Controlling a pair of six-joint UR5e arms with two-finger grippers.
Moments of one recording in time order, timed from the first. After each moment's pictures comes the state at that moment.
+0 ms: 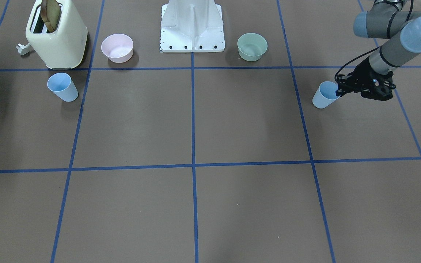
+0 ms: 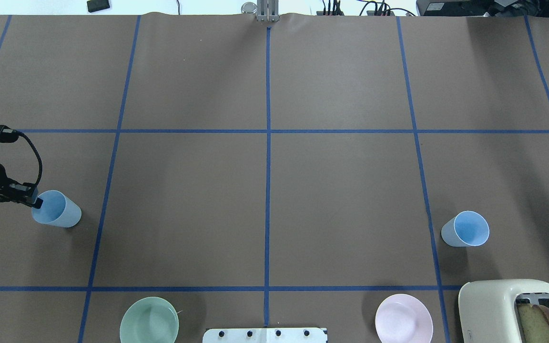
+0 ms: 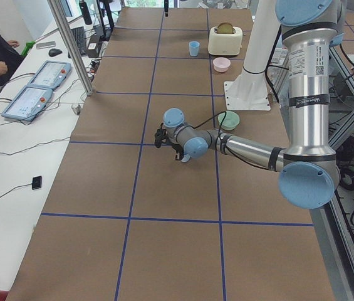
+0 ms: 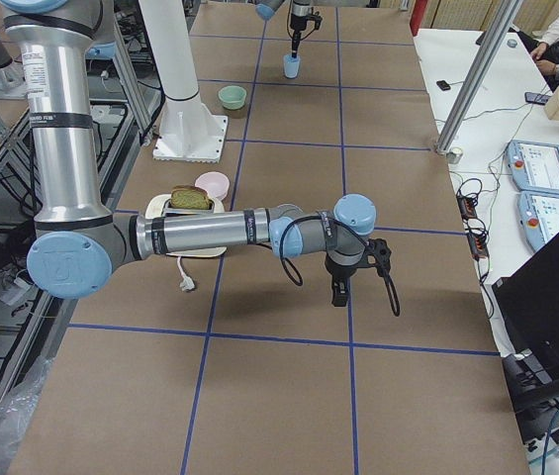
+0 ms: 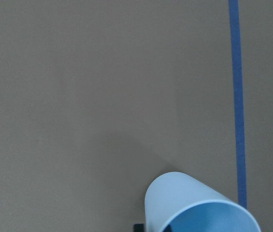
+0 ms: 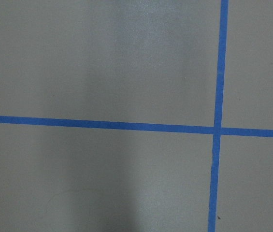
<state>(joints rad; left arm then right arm) -0.90 -1.48 -1.83 -2.05 -2.32 -0.79 1.39 -1.51 1.62 -1.49 2.34 0.22</state>
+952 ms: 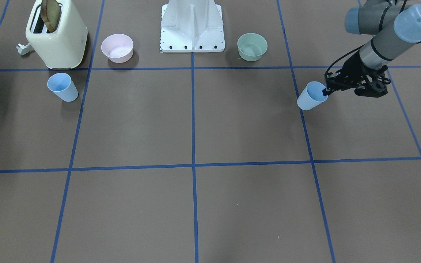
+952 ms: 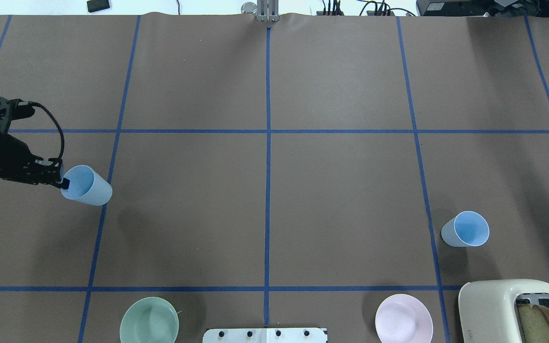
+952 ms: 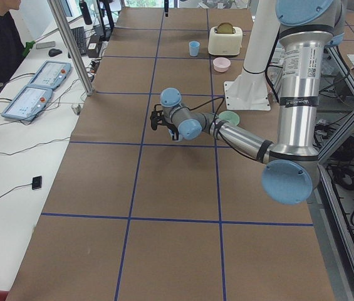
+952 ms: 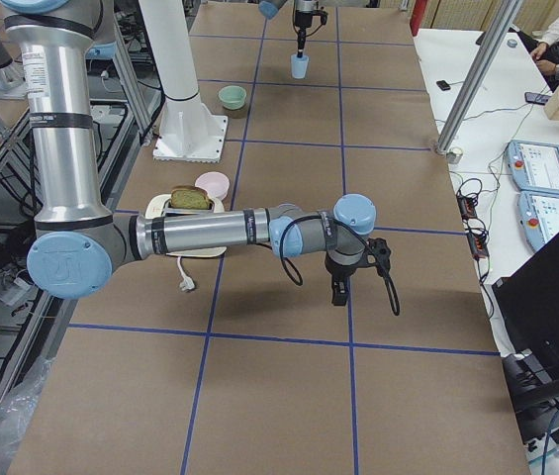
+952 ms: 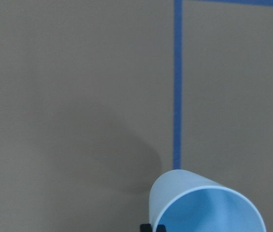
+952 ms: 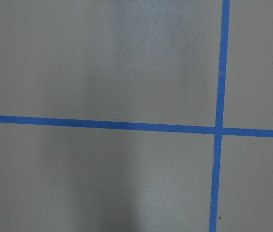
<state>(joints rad) -0.90 -1.63 -1.91 -1.94 -2.32 -1.04 1.39 -1.51 1.63 -1.49 2.34 0.22</state>
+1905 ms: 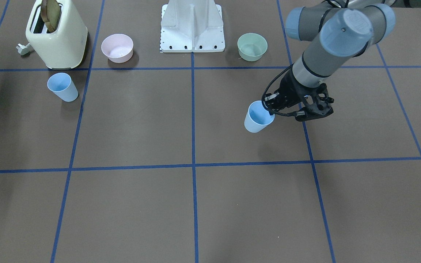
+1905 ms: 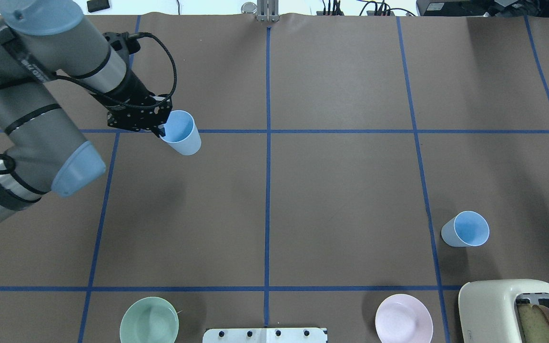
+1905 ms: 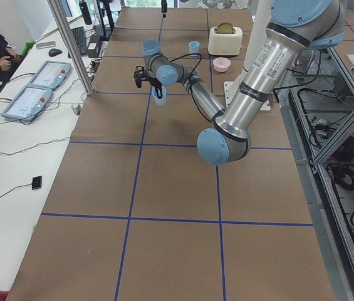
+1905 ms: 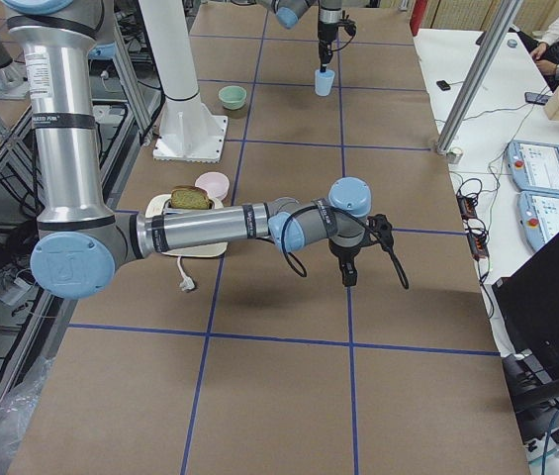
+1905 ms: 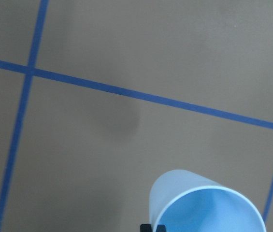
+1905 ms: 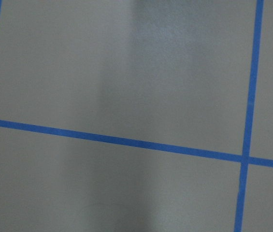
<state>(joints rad) -0.84 -2.16 -1.75 -1.57 -2.25 -1.25 1.34 -1.51 1.67 -1.29 2.37 0.24</state>
